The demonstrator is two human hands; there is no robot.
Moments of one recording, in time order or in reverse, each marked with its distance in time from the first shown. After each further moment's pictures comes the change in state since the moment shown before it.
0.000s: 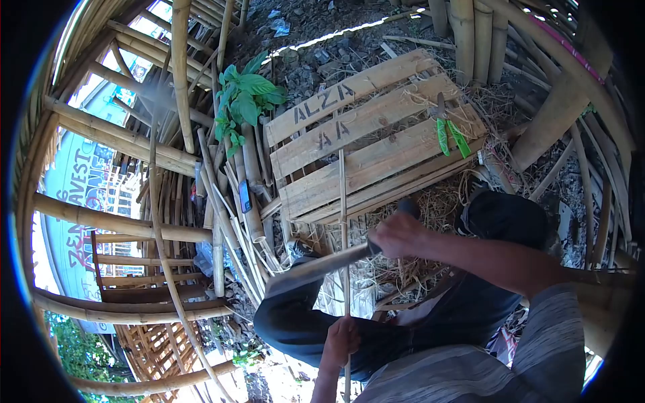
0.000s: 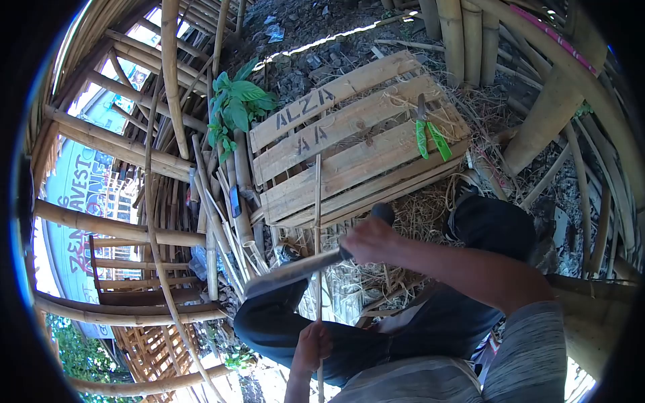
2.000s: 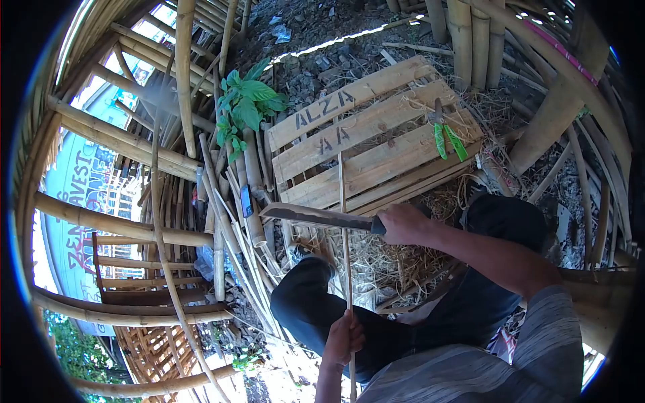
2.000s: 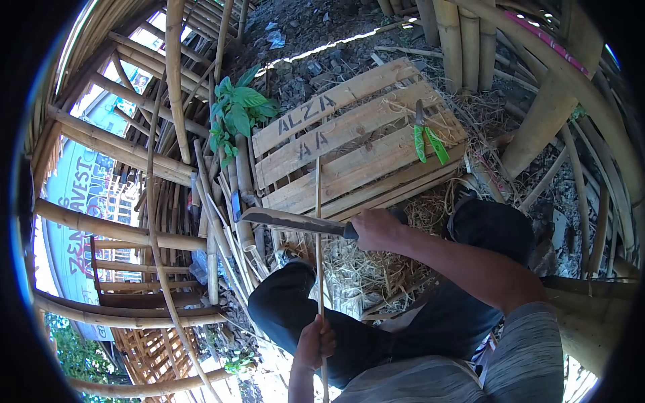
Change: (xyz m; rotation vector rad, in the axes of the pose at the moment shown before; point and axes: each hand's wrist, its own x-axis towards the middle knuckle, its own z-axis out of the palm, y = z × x) left_hand 0.005 0.013 0.010 -0.157 -0.105 -0.094; right_hand 0.000 0.020 -0.009 0.036 0.098 0.163
